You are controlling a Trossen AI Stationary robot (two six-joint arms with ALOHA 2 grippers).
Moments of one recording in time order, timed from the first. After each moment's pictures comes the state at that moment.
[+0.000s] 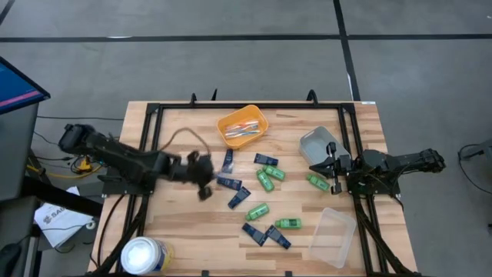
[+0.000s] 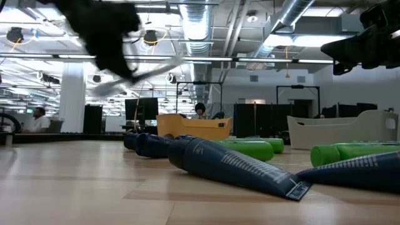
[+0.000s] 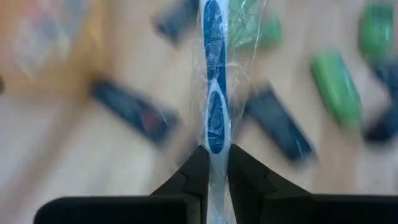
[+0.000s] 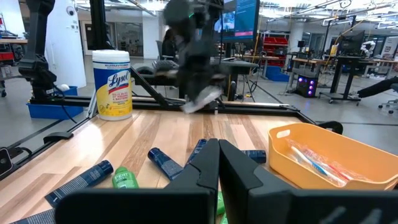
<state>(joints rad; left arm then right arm) -0.19 1.23 0.76 -0.39 -0.37 -0.47 0.17 0.01 0.01 0.04 0.17 -0.05</state>
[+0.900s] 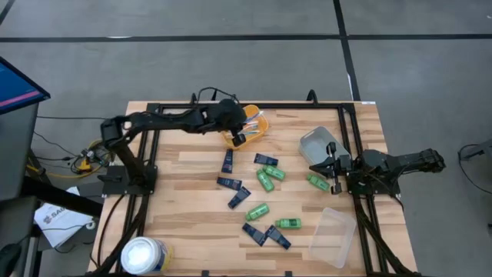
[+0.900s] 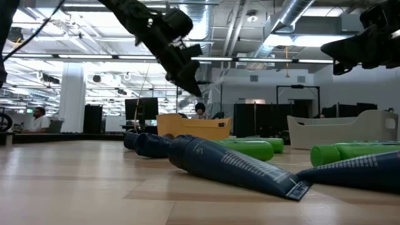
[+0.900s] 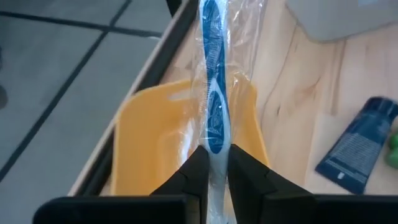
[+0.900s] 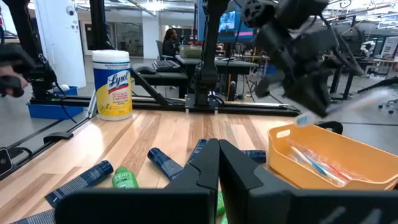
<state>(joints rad) 0.38 1.72 1.18 -0.17 -0.18 0.15 0.17 0.01 0.01 0.04 0.17 -0.05</state>
